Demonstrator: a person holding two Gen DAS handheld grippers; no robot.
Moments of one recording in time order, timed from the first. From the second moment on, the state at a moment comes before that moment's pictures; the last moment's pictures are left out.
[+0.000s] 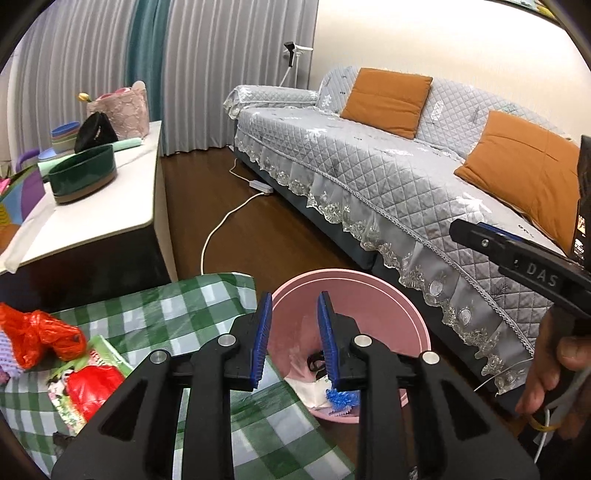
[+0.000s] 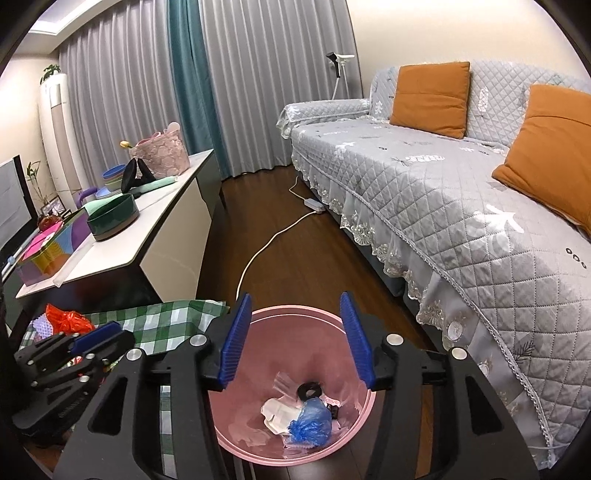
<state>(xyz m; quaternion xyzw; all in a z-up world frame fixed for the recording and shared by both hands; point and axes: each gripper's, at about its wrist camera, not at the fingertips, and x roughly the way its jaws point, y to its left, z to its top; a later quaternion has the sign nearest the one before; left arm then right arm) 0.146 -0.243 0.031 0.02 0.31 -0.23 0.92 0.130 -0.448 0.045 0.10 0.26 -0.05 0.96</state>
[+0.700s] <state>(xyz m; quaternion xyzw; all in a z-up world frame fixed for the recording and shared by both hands) 0.084 -0.108 0.067 0.03 0.28 -0.17 0.94 0.126 -0.360 0.067 0.07 0.23 0.03 0.97</state>
